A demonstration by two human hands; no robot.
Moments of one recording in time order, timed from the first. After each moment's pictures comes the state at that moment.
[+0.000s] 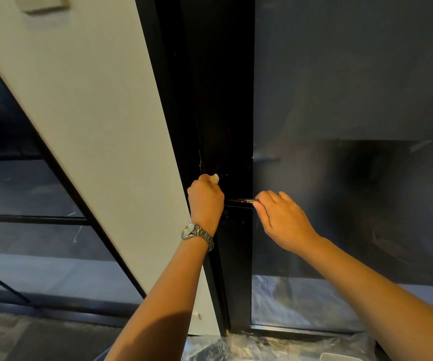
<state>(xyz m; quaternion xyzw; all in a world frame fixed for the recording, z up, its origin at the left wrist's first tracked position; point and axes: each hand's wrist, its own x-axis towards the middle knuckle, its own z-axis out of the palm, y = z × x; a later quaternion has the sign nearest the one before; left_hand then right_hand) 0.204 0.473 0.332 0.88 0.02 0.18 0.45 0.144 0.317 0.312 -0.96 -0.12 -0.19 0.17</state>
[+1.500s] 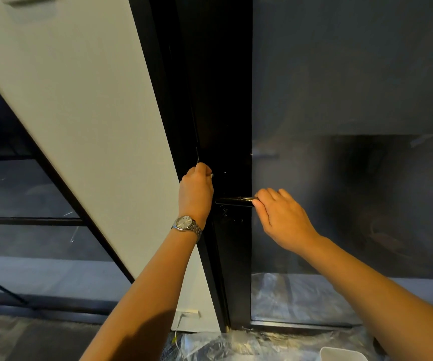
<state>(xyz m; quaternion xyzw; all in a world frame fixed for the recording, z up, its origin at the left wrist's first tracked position) 0.211 0.486 0.340 0.90 -0.08 0.27 0.34 0.143 0.320 0.312 -0.96 -0.11 -0.20 0.17</state>
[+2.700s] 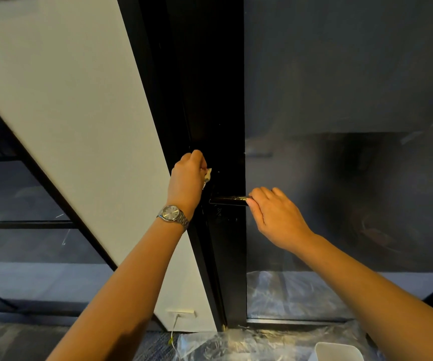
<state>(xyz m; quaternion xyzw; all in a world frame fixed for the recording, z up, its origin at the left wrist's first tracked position) 0.219 0.494 0.361 0.90 -0.16 0.27 0.31 0.143 0.320 0.312 -0.96 -0.11 -0.19 0.18</state>
